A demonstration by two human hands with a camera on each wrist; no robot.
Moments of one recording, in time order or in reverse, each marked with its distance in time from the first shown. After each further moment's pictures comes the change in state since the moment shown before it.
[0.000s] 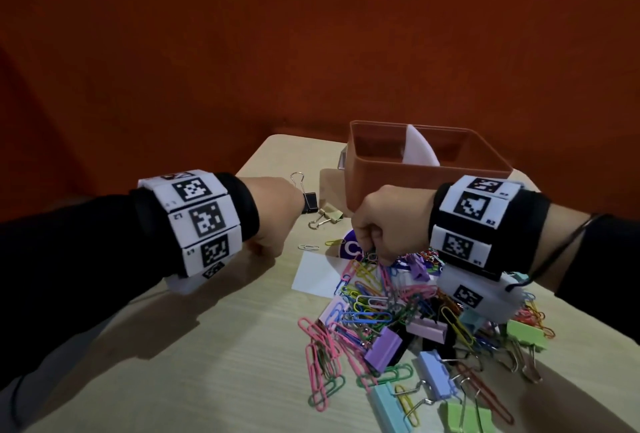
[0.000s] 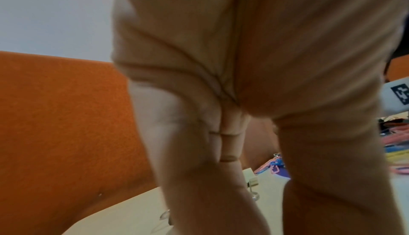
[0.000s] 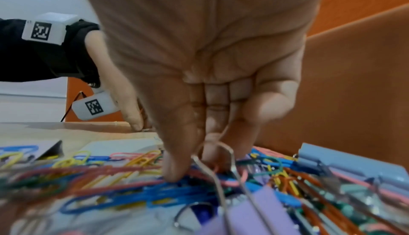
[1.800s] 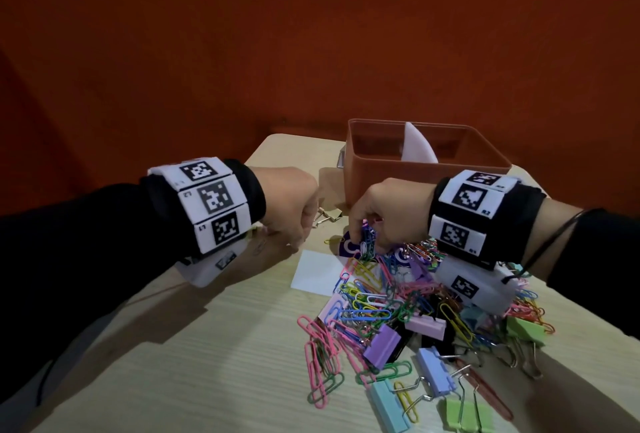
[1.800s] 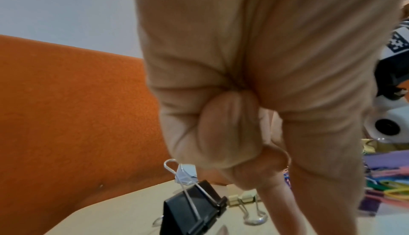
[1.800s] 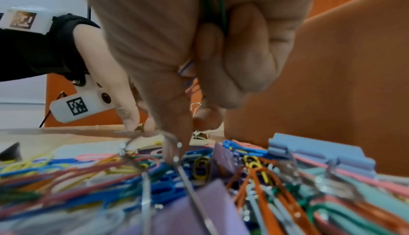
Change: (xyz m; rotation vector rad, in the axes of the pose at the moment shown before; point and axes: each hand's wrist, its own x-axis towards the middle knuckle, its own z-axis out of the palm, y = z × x) left_hand 0.017 -0.002 -0.008 -0.231 0.085 0.166; right_hand 0.013 0.019 0.006 0.075 0.051 -0.023
